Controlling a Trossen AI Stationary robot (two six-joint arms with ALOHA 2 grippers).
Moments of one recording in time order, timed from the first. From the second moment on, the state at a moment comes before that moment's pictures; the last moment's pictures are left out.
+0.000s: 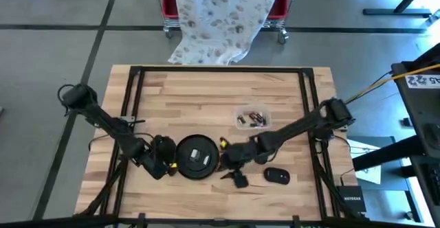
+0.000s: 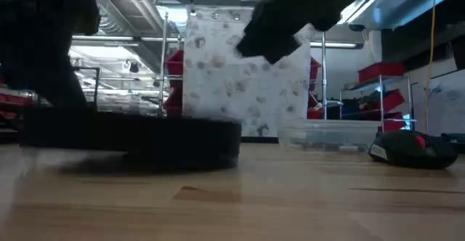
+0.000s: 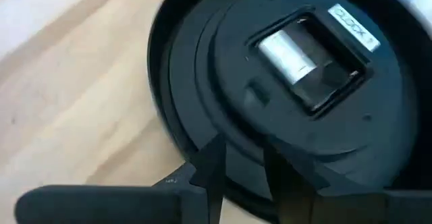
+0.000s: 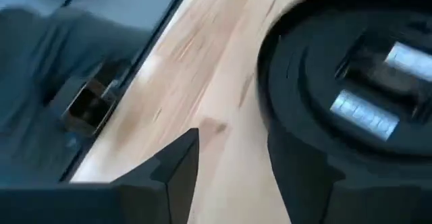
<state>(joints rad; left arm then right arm) -0.68 1.42 0.66 -0.40 -0.60 -1.28 0.32 1.87 1.12 0.06 -0.18 0.15</state>
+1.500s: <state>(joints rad) -0.80 1.49 0.98 -0.95 -0.27 -1.51 -0.15 1.59 0.90 -0.42 0.06 -0.05</state>
